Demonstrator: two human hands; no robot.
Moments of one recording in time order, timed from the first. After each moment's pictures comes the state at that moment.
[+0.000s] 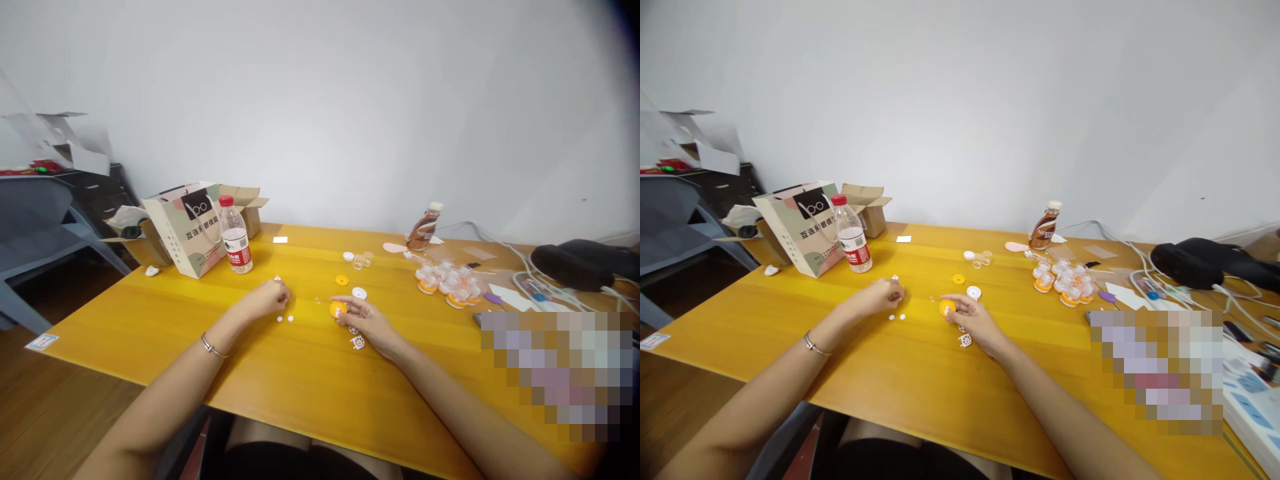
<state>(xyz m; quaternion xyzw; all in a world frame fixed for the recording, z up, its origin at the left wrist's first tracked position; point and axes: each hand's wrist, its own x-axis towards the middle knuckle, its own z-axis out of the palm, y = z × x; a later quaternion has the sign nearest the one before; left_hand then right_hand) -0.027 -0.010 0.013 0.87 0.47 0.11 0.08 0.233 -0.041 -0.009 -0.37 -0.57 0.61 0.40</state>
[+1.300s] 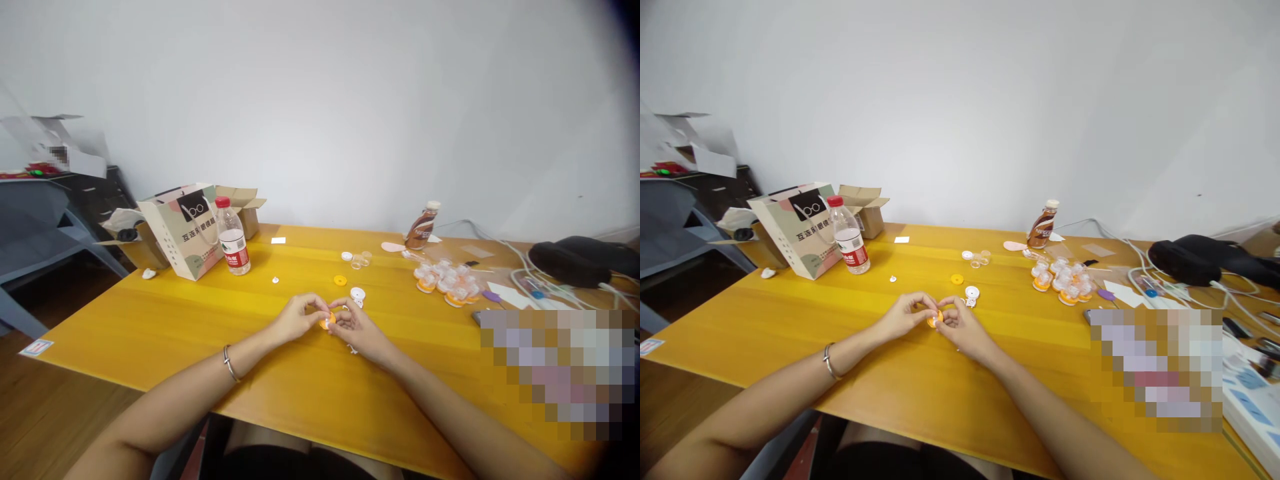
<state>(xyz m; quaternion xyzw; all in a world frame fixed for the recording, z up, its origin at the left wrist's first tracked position) 0.050 -0.045 0.000 0.74 0.39 0.41 0.38 0.219 -0.059 -0.004 -0.38 -0.63 0.57 0.37</state>
